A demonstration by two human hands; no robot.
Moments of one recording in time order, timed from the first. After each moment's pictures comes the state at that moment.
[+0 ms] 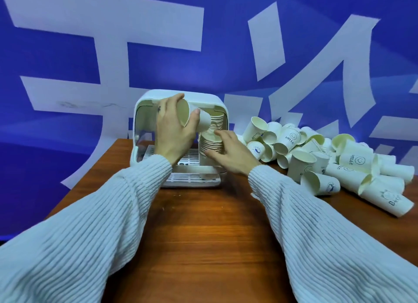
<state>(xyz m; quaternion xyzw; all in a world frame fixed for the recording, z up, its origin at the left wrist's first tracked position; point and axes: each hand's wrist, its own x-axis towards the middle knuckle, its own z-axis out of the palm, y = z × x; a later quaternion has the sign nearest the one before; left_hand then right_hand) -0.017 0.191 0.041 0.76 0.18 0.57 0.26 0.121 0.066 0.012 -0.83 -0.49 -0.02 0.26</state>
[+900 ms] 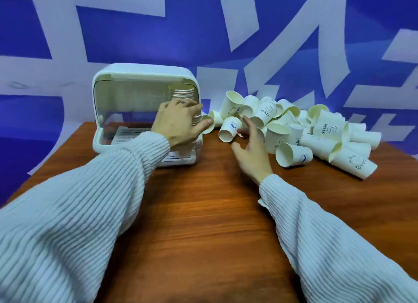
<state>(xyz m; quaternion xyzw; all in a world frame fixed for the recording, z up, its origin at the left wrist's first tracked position) 0.044 0.166 0.014 0.95 0.13 0.27 -0.04 0.138 -0.039 -0.042 -0.79 -0.32 -0.07 0.51</state>
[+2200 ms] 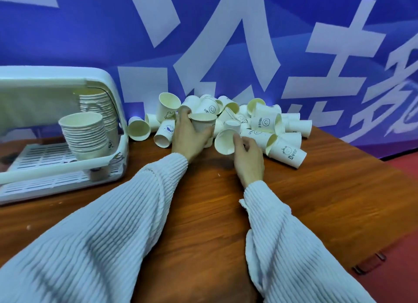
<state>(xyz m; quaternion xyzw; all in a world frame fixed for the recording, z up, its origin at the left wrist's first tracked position) 0.199 0.009 -0.027 0.82 0.14 0.36 0.42 0.215 -0.155 -0.050 -0.82 -0.04 -0.08 0.56</state>
